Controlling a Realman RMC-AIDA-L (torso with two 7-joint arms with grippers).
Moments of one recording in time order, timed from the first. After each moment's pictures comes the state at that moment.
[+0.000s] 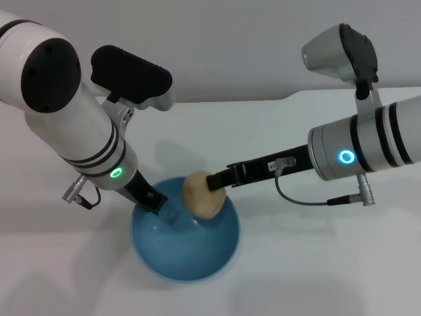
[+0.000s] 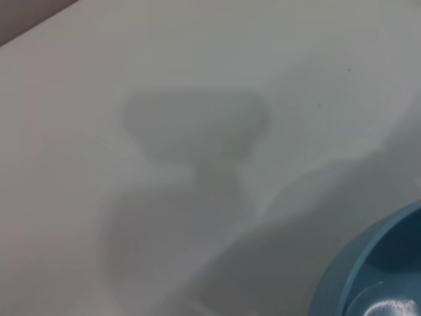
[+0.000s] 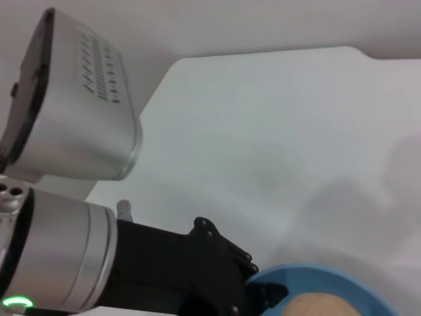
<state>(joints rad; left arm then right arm) -0.72 -2.07 1.74 1.19 -0.44 -1.35 0.07 0.55 2.08 1.64 1.15 -1.98 1.22 -0.41</state>
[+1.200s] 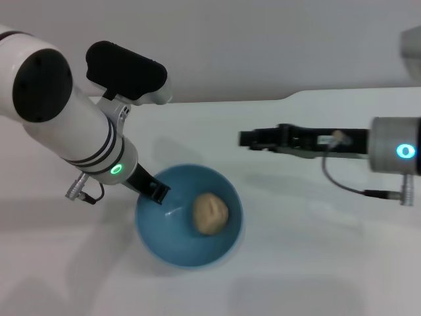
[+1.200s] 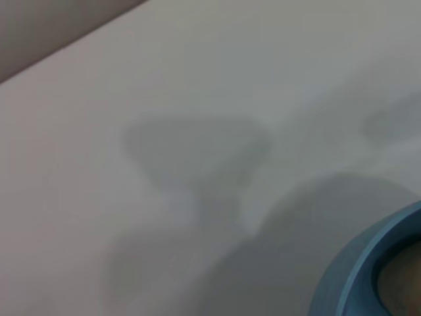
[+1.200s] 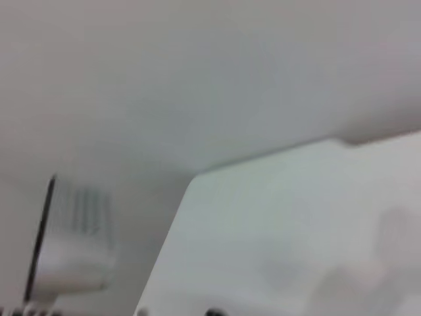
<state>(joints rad) -0.70 -2.07 1.75 1.19 -0.44 -1.27 0.07 0.38 2.07 1.77 1.13 -1.73 1.15 -0.54</state>
